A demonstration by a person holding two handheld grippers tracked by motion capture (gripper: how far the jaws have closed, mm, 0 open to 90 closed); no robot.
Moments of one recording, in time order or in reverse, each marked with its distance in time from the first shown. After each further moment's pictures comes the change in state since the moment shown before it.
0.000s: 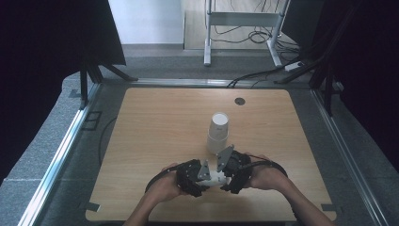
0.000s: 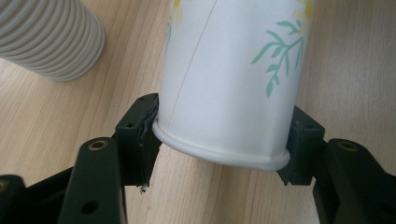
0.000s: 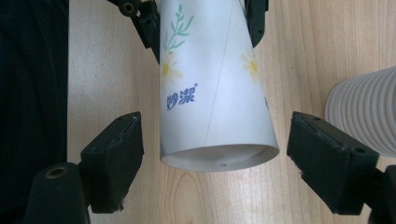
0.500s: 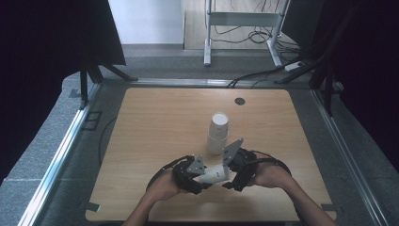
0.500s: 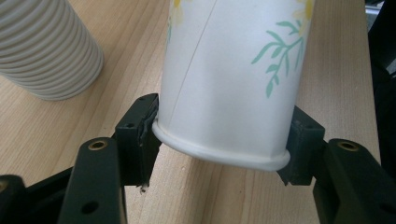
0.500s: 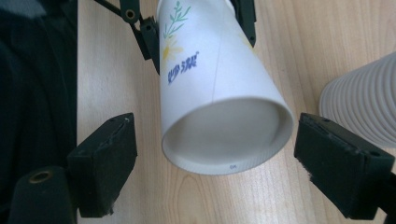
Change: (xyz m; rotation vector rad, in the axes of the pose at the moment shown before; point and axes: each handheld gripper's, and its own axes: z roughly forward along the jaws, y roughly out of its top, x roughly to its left) left arm 0.015 -0.017 0.003 -0.199 -0.099 -0.088; right arm -0.009 -0.008 -0.011 -0.068 0.023 0.062
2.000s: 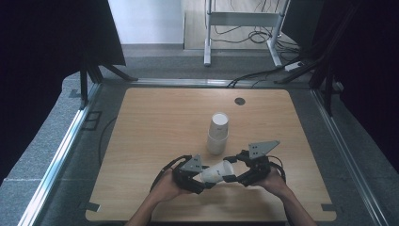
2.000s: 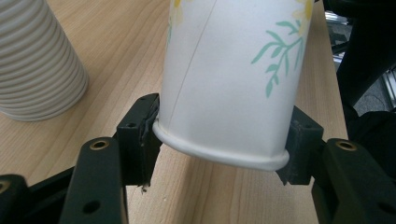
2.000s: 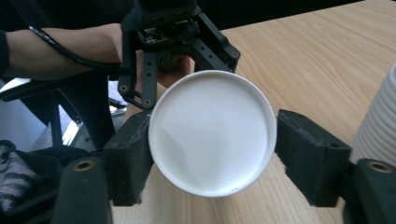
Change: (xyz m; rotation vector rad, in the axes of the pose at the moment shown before) left arm 0.004 -0.011 0.005 -0.182 -0.077 -0.091; right arm -0.012 -0.073 0.013 -0.688 0.121 0.203
